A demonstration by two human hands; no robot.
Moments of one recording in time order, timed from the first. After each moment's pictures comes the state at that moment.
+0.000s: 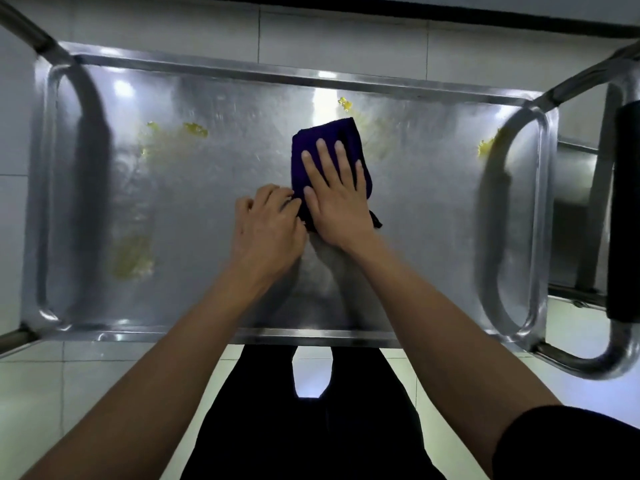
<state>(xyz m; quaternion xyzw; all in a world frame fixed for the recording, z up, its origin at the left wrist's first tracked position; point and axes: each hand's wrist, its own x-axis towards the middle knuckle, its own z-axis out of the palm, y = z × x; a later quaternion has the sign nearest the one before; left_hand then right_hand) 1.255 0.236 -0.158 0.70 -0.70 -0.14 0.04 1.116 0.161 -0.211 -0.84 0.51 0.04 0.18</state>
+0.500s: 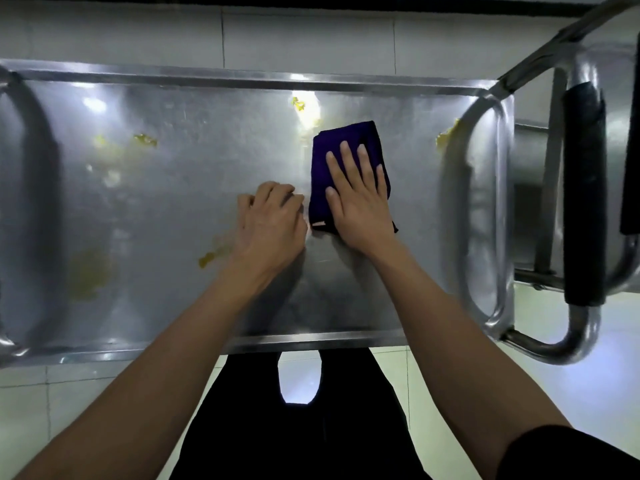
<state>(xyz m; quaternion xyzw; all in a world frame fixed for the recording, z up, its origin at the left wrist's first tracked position) 1.179 0.204 -0.167 0.68 -0.72 -0.13 0.03 1.004 0.150 -0.204 -0.80 0.57 0.02 0.18</state>
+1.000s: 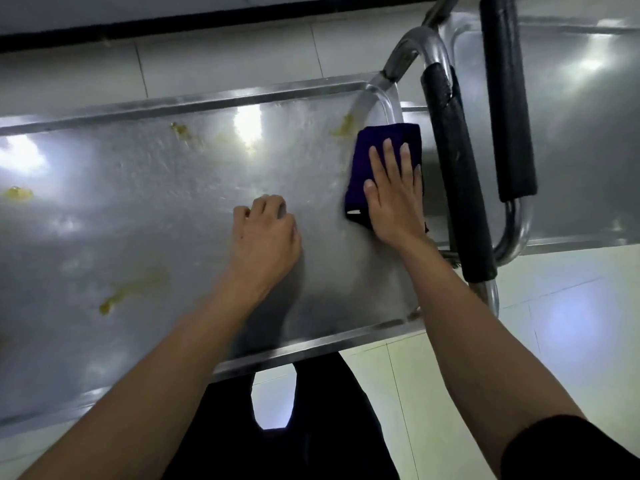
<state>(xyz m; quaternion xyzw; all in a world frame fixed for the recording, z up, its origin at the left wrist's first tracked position) 1.033 0.176 -0.172 0.62 -0.77 -0.14 -0.03 0.788 0.130 -0.204 -0.69 0.70 0.01 0.15</state>
